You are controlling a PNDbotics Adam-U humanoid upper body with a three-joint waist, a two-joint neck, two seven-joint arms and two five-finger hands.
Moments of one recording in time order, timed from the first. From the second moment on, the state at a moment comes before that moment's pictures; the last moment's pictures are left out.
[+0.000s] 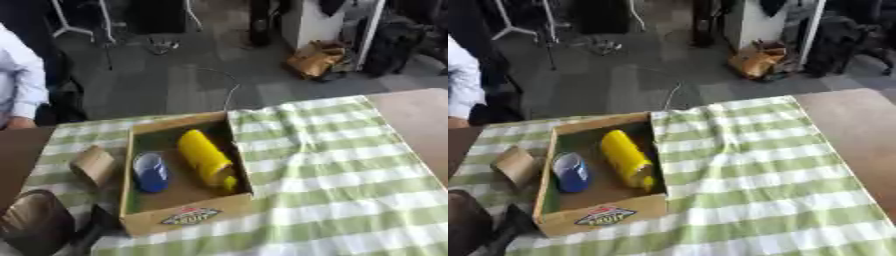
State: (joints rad) left arm -0.49 0.36 0.16 -1.98 -0.39 -0.25 0.82; right arm -0.14 -0.35 -0.14 -1.98 0.58 -0.36 -0.86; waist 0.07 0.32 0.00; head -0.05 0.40
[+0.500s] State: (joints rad) left arm -0.46 0.36 0.18 -1.98 -0.48 -0.11 0.75; right arm -0.14 -0.35 -0.14 -1.98 0.58 -0.36 -0.86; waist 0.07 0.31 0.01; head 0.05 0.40
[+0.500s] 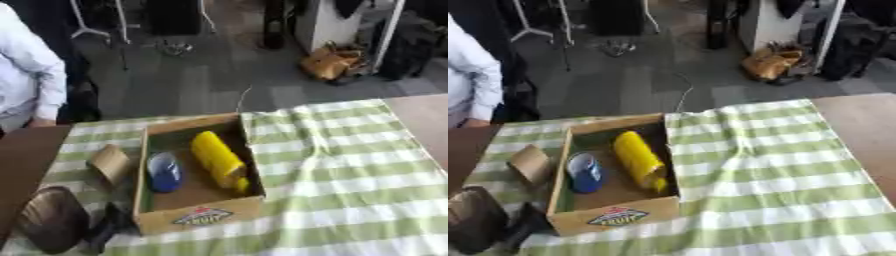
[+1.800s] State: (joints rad) left arm -0.46 0.68 0.13 -1.73 -0.88 0.02 -0.59; right arm -0.13 -0.35 -0.13 -1.98 0.56 -0.36 -0.86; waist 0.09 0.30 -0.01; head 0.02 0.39
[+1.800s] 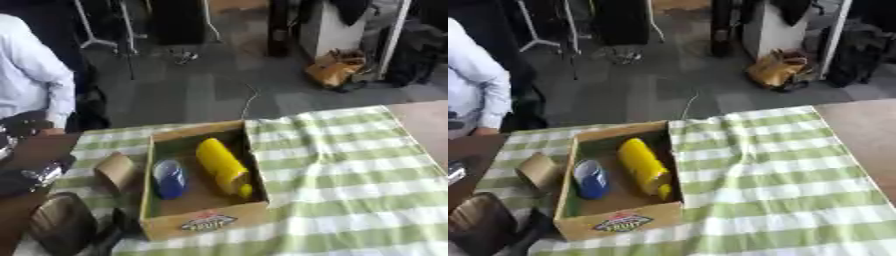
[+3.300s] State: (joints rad) left arm -0.58 0.72 0.05 -1.31 -0.73 0.09 -0.82; right arm -0.13 -0.34 -0.11 -1.98 0.55 -0.36 -0.86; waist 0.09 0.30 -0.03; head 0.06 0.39
